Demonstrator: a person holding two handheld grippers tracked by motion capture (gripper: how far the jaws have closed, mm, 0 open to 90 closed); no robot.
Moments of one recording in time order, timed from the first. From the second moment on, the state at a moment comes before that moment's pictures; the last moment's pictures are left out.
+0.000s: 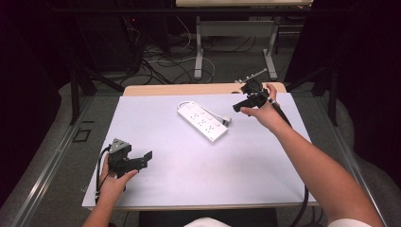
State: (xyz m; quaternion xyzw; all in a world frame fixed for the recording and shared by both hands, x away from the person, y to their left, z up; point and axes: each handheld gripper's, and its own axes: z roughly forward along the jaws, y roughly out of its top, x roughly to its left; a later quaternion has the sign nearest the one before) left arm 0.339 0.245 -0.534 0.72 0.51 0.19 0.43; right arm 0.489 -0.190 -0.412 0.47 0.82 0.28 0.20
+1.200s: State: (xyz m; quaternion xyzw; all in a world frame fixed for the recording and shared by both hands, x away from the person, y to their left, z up) left arm 0.340 0.245 -0.534 0.72 0.51 0.19 0.43; right arm 0.520 -0.161 -0.445 0.49 0.81 0.26 0.17
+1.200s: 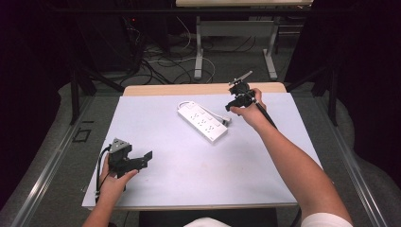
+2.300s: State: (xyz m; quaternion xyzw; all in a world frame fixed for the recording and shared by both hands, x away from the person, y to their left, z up) left arm 0.341 0.245 -0.534 0.72 0.51 0.19 0.43; right arm 0.535 -0.148 -0.474 0.52 0.81 0.25 0.12
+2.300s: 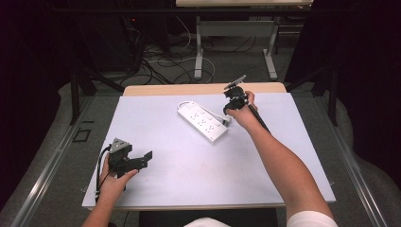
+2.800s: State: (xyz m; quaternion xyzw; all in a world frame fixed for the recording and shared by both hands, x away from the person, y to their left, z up) left arm 0.341 0.245 -0.534 0.72 0.51 0.20 0.43; right arm 0.535 -0.133 -0.486 0.52 0.82 0.23 0.09
